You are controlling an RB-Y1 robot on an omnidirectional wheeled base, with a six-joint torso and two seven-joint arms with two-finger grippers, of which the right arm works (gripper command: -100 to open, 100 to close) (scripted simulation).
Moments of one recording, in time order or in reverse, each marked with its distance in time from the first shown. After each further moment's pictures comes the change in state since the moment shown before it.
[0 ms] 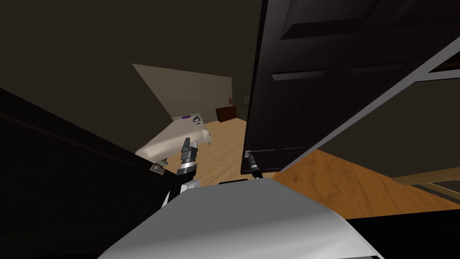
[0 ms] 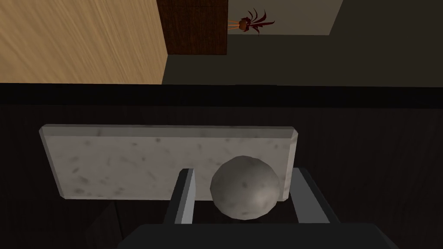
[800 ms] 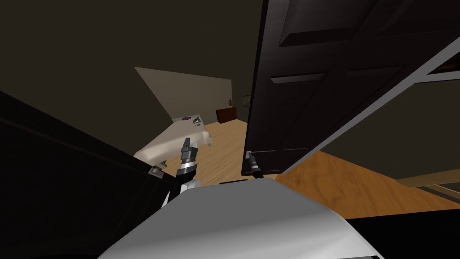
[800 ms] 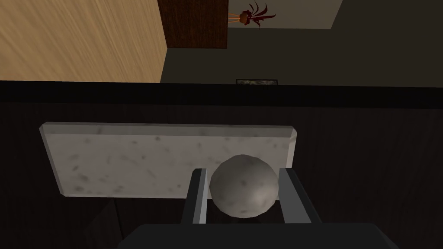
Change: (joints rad) arm 0.004 -0.006 -0.013 0.015 -0.007 0.007 0.003
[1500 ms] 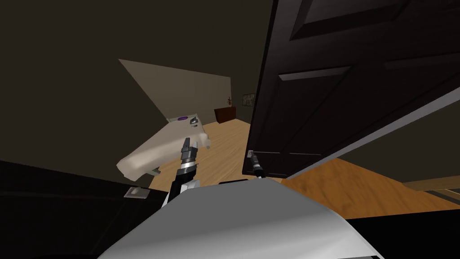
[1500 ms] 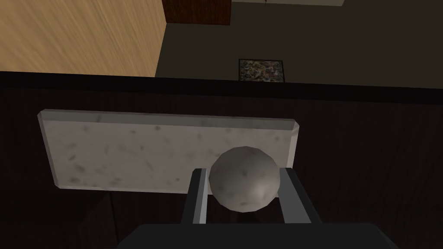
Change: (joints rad) arm -0.003 -0.004 -0.056 -0.021 -0.024 0.021 0.025
